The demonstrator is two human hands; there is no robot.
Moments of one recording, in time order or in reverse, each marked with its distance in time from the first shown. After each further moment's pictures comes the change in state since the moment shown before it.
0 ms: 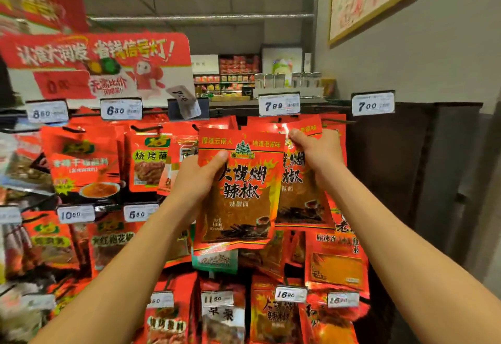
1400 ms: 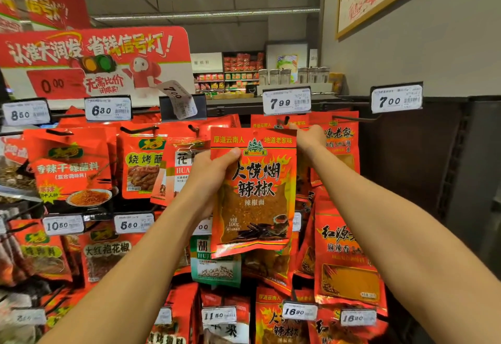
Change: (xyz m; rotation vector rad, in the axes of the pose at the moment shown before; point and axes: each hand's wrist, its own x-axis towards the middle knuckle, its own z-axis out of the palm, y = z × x) left_hand 0.047 -0.022 0.020 -0.080 -0.044 -0.065; right_hand 0.126 0.063 0.044 -0.443 0.095 0.197
